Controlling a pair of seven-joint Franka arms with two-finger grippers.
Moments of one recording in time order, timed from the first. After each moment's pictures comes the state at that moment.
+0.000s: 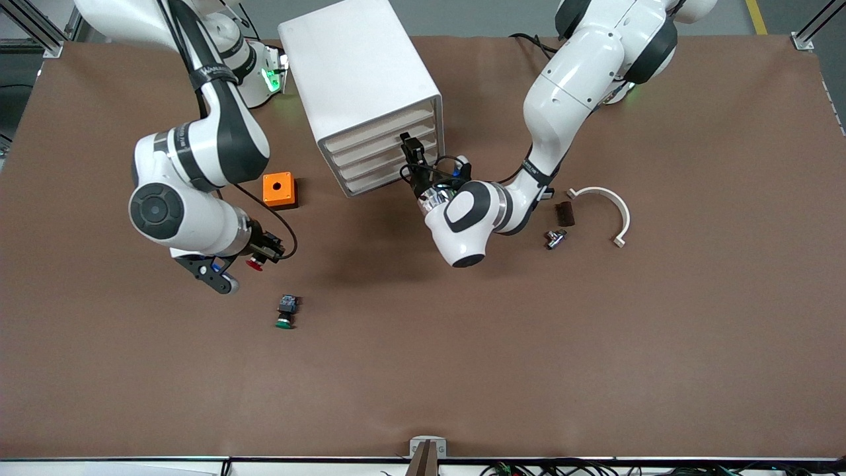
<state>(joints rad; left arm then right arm) -0.60 0.98 -0.15 -1.31 -1.03 1.39 -2.28 0.40 0.37 -0.08 -1.65 0.12 1.82 0.91</state>
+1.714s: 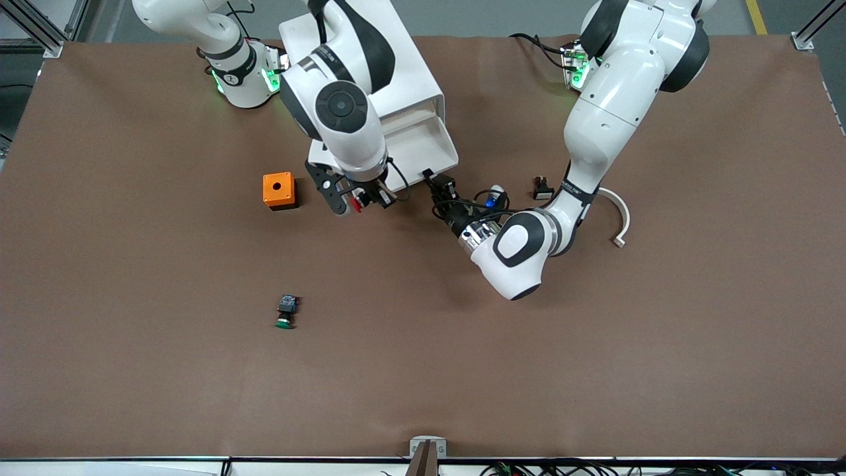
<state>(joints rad) -0.41 0.98 -0.15 -1.31 -1.05 1.39 -2.25 0.81 0.34 -0.08 -1.68 0.13 1.93 1.72</state>
